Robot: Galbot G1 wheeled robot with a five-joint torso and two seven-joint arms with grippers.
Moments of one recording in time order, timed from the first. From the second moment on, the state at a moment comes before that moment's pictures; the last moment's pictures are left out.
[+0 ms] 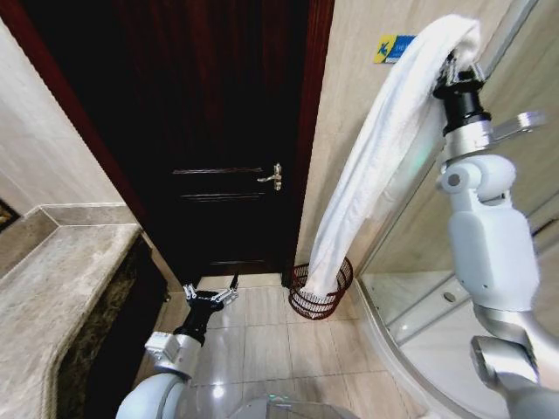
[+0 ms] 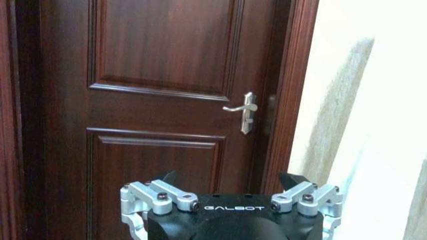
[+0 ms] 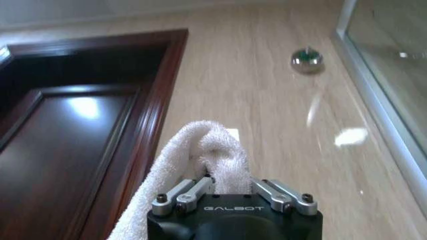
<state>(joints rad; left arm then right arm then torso) 1.83 -1.61 -0.61 -2.43 -0.12 0.16 0.21 -0.34 0.96 0.44 1.64 0.71 0.10 -0.10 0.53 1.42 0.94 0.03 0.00</state>
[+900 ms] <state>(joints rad) 1.83 -1.61 -0.61 -2.43 -0.12 0.16 0.21 -0.65 1.04 0.52 1.57 0.64 0.17 -0.17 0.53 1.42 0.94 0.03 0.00</state>
